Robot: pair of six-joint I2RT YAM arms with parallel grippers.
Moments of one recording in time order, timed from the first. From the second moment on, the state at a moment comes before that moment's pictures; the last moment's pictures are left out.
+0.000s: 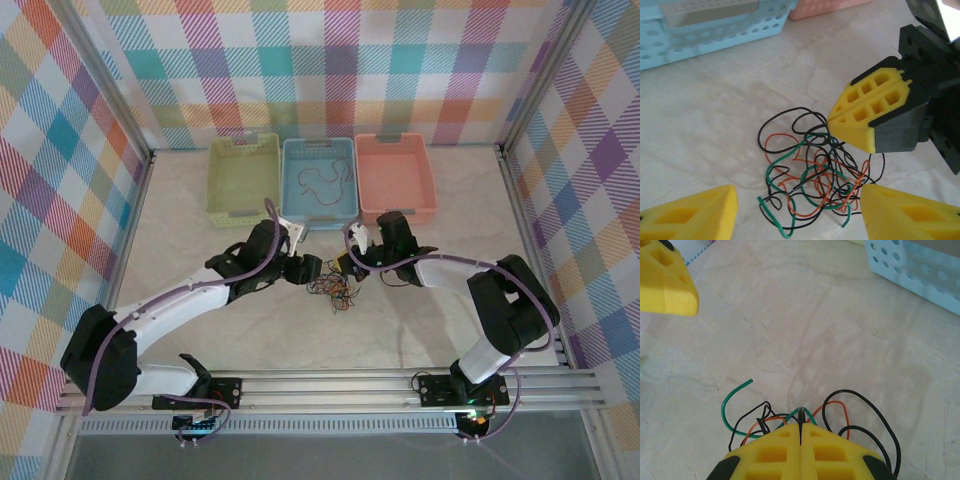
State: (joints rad) left arm -0.68 1.31 0.85 -0.27 0.12 -0.34; right arm 0.53 1.60 0.76 0.16 -0.64 0.02
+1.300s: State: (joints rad) left arm -0.69 1.88 1.40 -0.66 0.19 -0.30; right arm 0.42 1.68 0.77 0.23 -0.72 0.31
